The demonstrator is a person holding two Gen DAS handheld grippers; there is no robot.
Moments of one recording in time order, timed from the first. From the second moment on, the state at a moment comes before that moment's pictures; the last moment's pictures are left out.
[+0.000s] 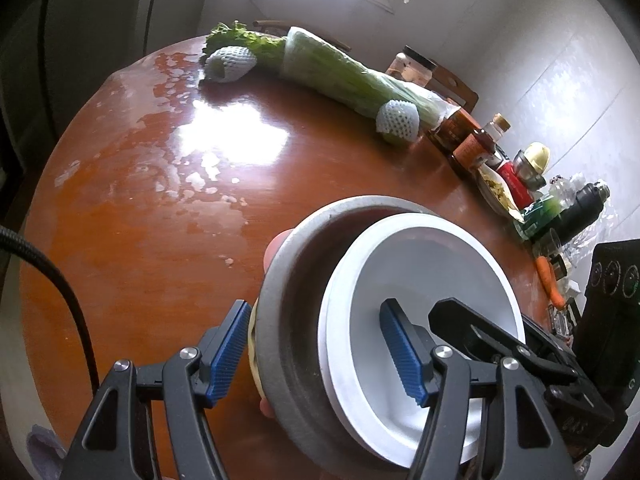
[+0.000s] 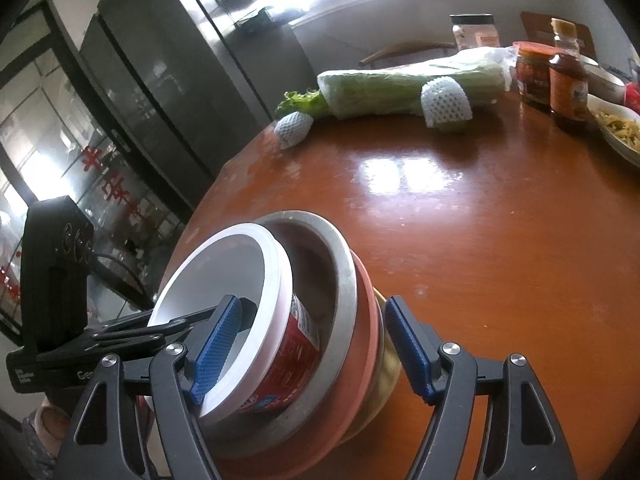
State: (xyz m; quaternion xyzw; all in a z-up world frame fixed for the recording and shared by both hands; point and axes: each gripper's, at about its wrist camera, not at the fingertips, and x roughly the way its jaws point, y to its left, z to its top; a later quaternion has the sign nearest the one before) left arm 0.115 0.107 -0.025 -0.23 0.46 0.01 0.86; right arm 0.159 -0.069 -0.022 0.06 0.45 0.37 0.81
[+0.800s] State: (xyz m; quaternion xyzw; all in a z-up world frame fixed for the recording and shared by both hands) left arm 0.134 0.068 -0.026 -0.21 0.47 -0.01 0.86; right arm 0.161 -0.111 -0.021 0.08 0.44 0.34 0.83
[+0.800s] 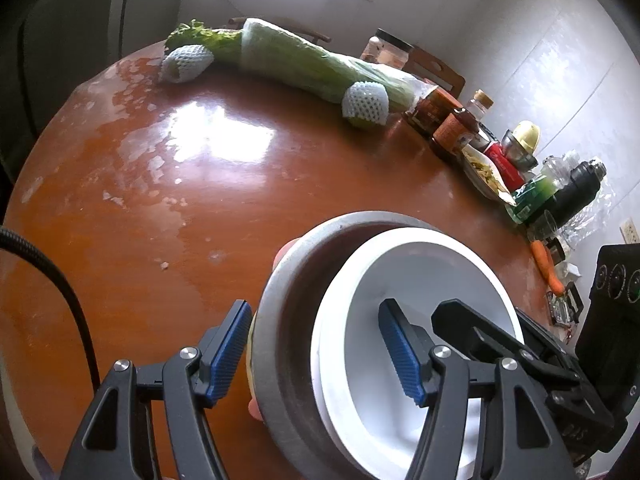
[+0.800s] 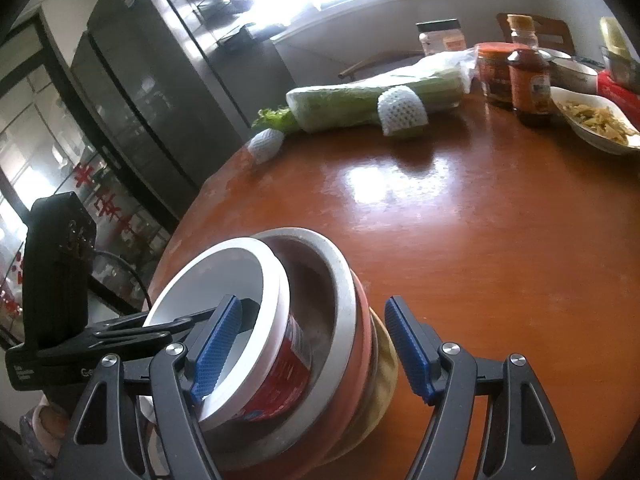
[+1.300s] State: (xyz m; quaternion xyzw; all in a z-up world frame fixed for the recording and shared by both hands) left arm 0.143 0.048 -0.025 -0.19 0.48 -0.03 0.86; right arm 0.161 -0.135 -0.021 0.09 0.43 0.33 0.84
